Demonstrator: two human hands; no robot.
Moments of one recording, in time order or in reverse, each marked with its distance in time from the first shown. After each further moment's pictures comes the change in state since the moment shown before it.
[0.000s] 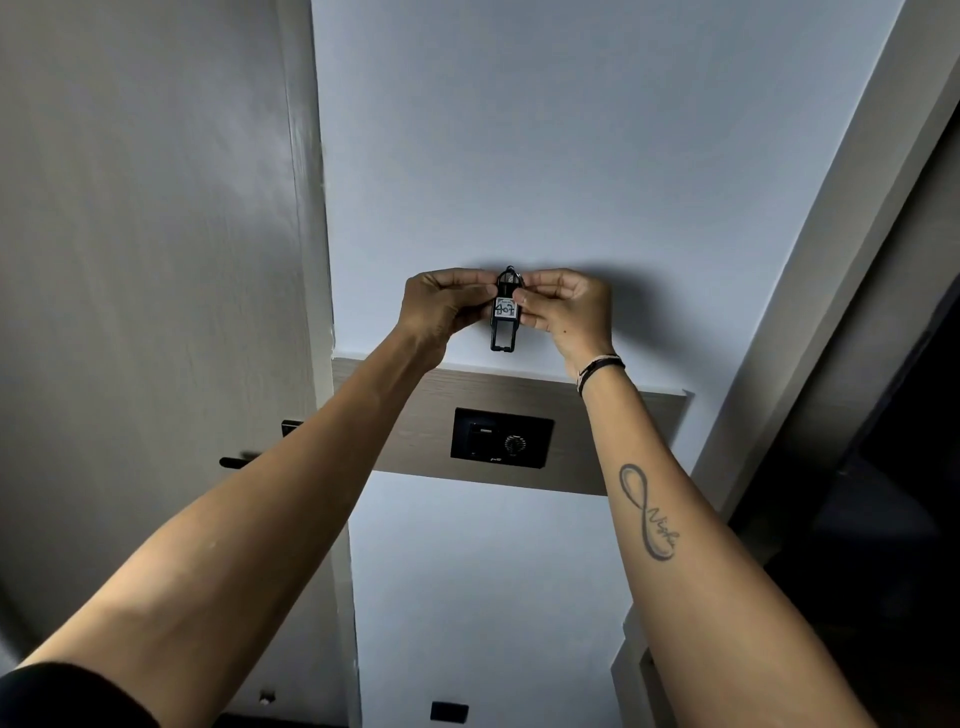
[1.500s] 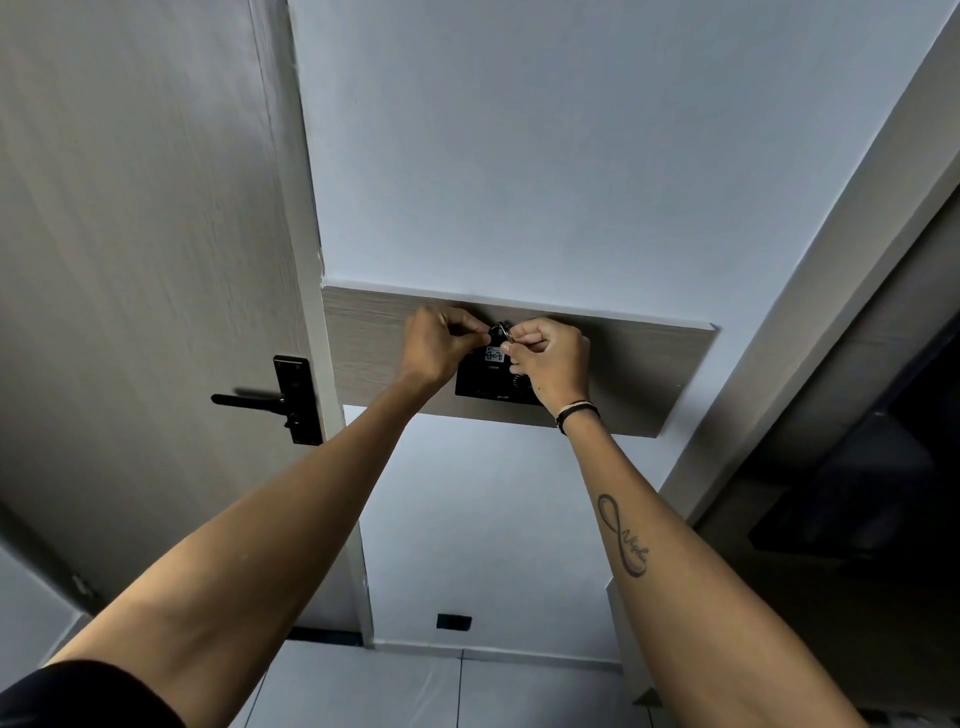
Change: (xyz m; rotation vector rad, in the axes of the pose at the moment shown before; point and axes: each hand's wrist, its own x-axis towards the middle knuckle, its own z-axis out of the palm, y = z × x) left_hand -0.028 -0.132 -0.039 0.663 0.088 0.087; right_hand -0.051 0.151 -0.004 -0.440 0.052 0.050
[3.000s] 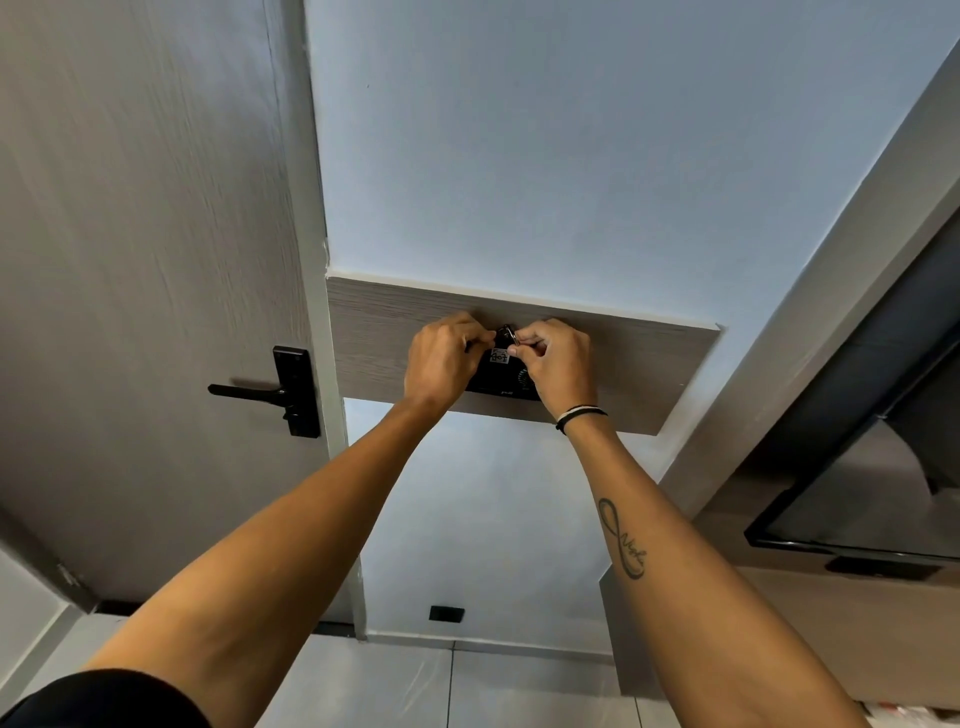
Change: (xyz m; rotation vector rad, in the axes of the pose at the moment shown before) left_hand -0.027 -0.001 0.003 0.397 0.111 0.340; right_hand 0.001 0.012 0.002 -0.348 0.010 -0.259
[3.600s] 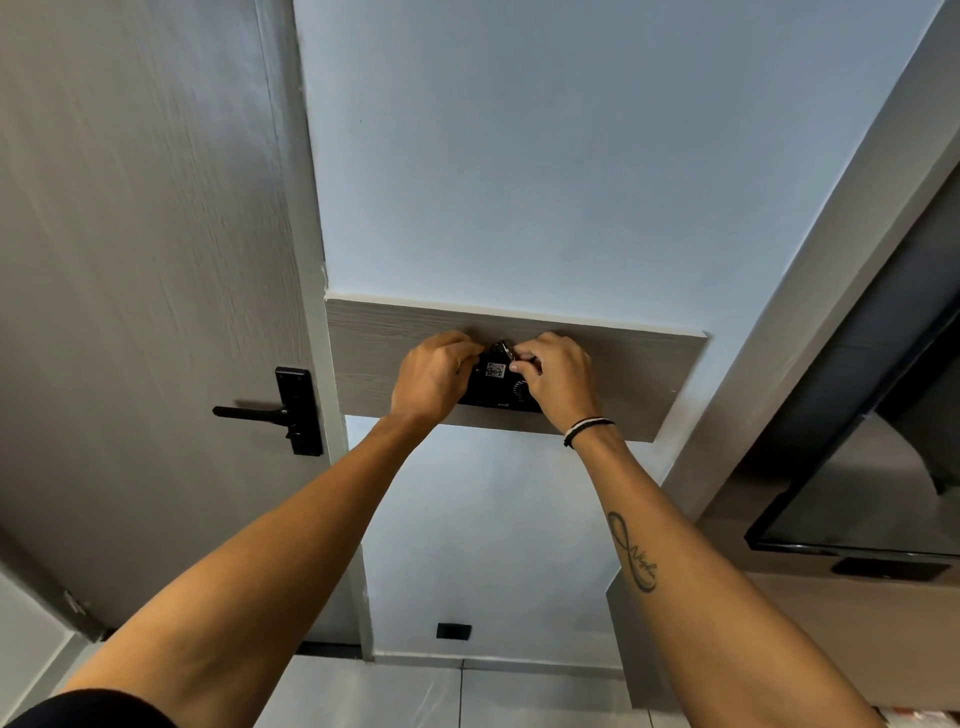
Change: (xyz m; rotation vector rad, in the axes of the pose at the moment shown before) left_hand -0.002 -0.005 -0.011 0.149 -0.073 0.102; right_hand -0.003 -0.002 -0.018 -0.230 -0.075 -0.119
